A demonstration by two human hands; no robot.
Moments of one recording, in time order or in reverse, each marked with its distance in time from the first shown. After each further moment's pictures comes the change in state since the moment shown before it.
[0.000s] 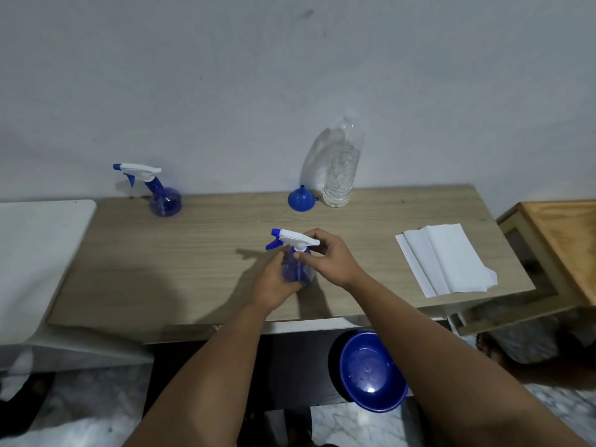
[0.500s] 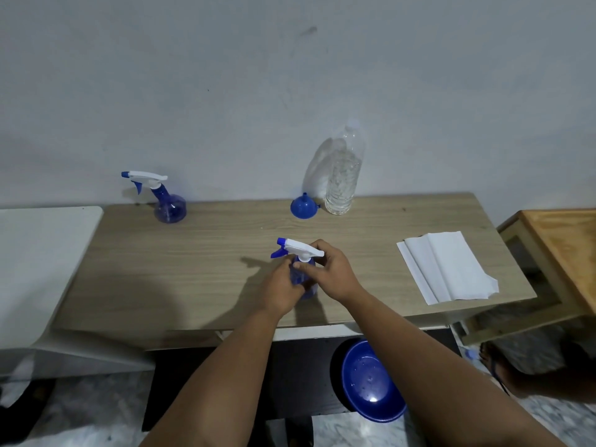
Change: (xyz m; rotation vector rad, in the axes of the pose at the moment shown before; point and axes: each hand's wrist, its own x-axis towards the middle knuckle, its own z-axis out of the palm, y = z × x) left_hand 0.001 0.011 0.008 0.065 0.006 -0.014; right_hand -0.011 0.005 0.010 -0.010 0.045 0.024
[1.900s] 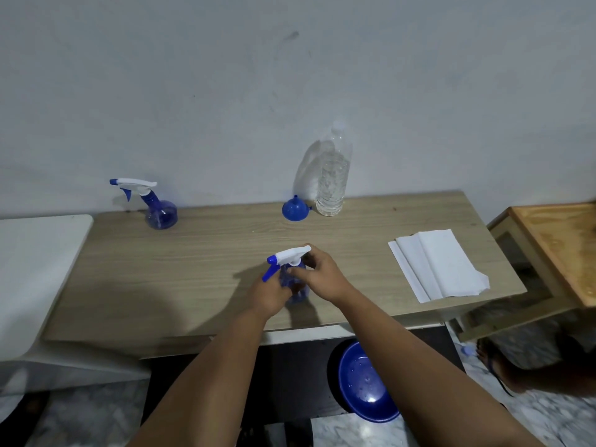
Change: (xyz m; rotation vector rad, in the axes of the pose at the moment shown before) left_hand 0.010 -0.014 -0.002 0.205 -0.013 -0.025; right_hand -0.003 -0.004 0.001 0.079 -0.040 0.099
